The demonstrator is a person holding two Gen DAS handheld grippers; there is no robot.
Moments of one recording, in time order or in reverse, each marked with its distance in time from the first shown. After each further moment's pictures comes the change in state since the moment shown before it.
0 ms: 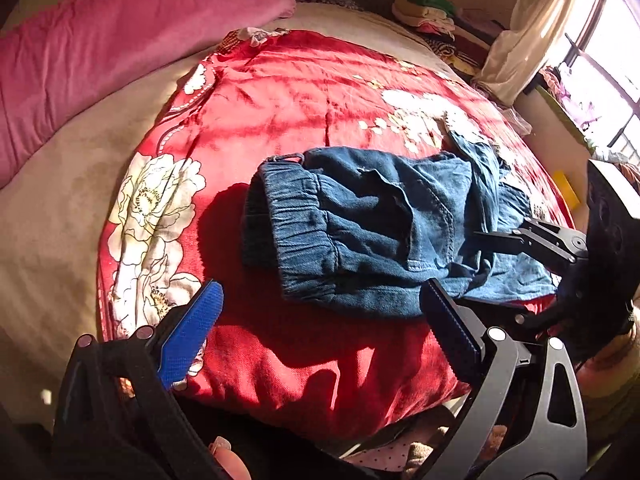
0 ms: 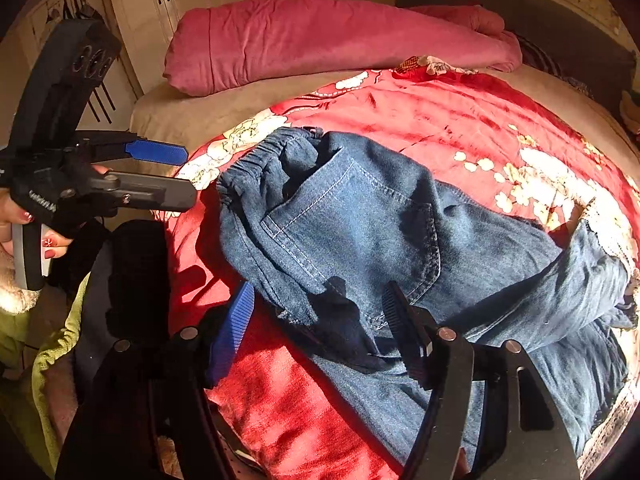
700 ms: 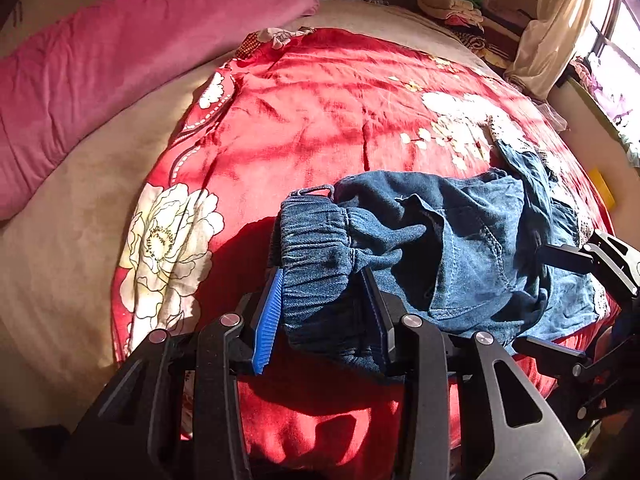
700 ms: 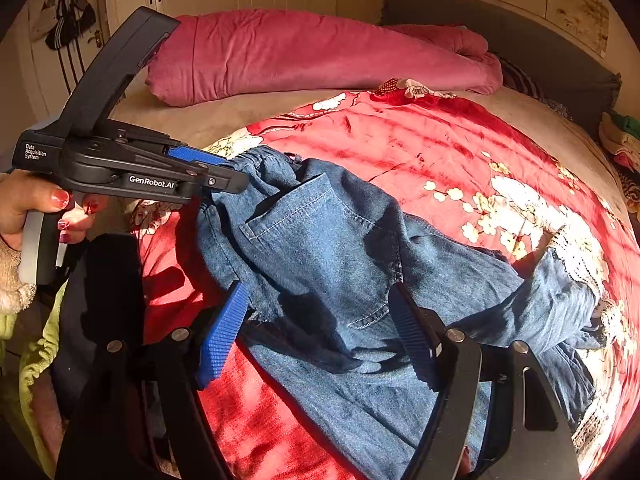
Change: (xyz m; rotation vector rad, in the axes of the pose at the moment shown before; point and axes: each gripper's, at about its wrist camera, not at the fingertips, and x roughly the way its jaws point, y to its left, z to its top) left arm 0.033 0.004 0.032 0.030 0.012 0.144; right arm 0.005 0.000 0.014 -0.027 -0.008 -0.080
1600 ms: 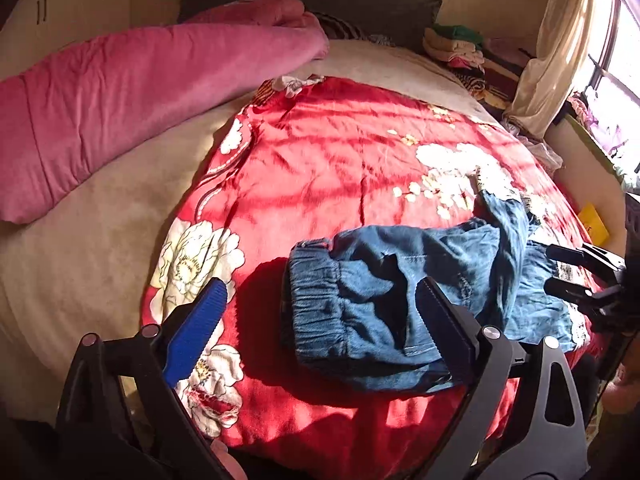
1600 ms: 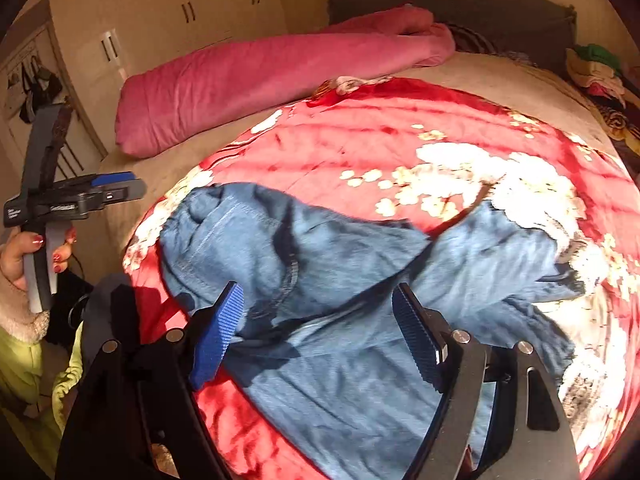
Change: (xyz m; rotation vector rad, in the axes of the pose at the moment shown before) left arm -0.055 -0.007 0.014 -0.039 -0.154 -0.019; right arm -0.060 -0.119 -0.015 0.274 -0.035 -0.037
